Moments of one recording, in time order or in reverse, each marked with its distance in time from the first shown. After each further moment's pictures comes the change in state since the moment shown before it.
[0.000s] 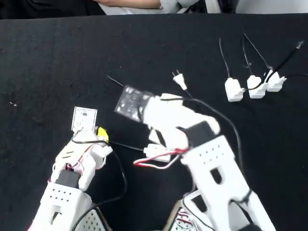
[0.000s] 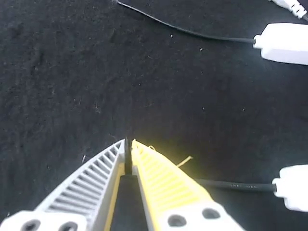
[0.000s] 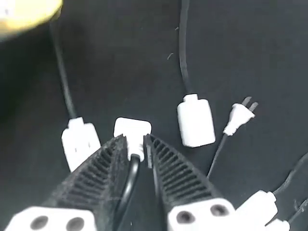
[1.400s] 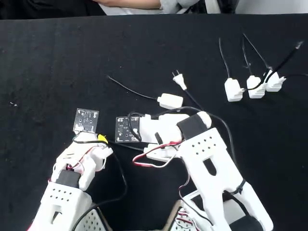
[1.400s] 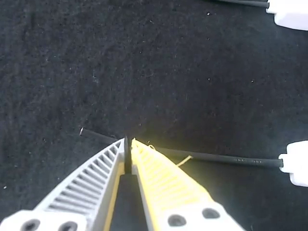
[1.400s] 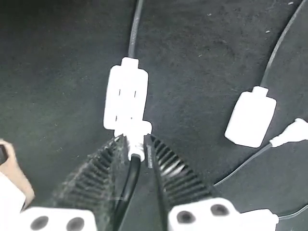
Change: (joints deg) left arm 0.0 0.0 0.0 5.2 0.0; right arm 0.0 4.4 0.6 10.5 18.6
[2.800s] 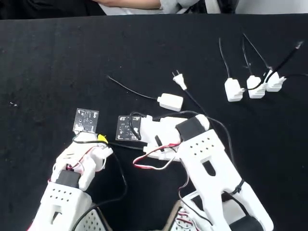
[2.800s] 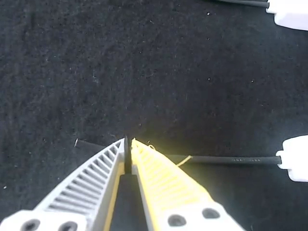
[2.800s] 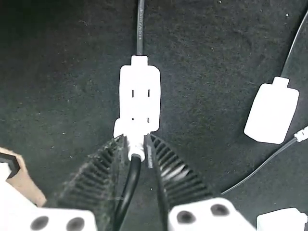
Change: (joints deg) left arm 0.0 0.0 0.0 0.0 0.0; right arm 0.0 0.0 4.6 -3.0 -4.9
